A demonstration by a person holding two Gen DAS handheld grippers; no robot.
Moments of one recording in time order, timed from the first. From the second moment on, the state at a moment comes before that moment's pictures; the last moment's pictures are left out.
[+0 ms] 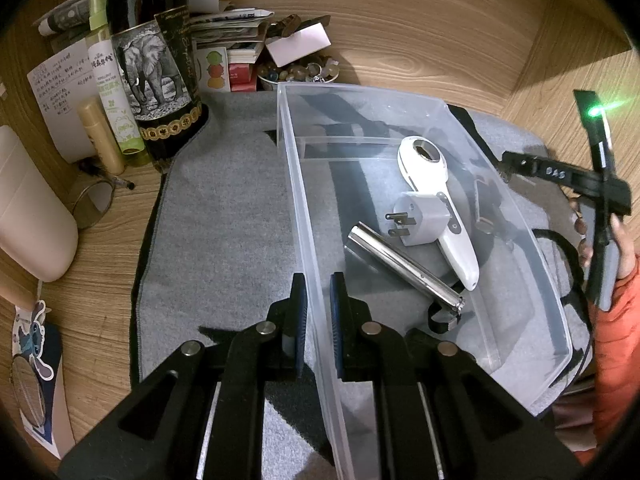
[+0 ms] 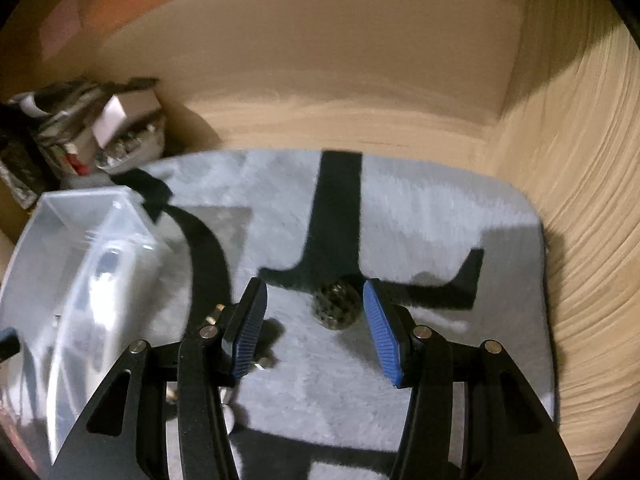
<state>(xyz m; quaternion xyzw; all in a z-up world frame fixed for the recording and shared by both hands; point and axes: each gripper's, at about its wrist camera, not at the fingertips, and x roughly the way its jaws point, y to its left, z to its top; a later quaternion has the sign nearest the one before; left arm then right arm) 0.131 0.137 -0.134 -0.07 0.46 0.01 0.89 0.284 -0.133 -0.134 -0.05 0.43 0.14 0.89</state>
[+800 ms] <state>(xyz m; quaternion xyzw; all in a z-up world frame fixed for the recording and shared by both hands) 0.131 0.137 -0.134 -0.07 0.46 0.01 0.89 0.282 -0.129 -0.133 -0.06 0.42 0.16 0.89</state>
